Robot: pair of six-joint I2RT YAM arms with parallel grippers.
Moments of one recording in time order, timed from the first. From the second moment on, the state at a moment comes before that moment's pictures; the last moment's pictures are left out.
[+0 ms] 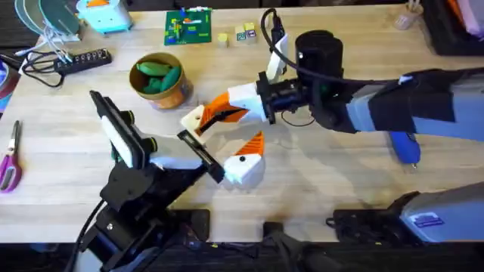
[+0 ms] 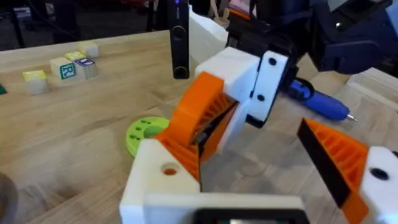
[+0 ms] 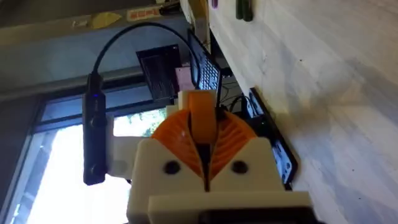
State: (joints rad) left arm -0.60 0.02 0.01 -0.07 0.22 -0.19; right arm 0.59 1.66 0.72 0.57 -1.05 1.27
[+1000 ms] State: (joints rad) left arm -0.61 0.02 0.01 -0.06 0.28 -0.15; right arm 0.59 1.67 0.72 0.56 -1.10 1.25
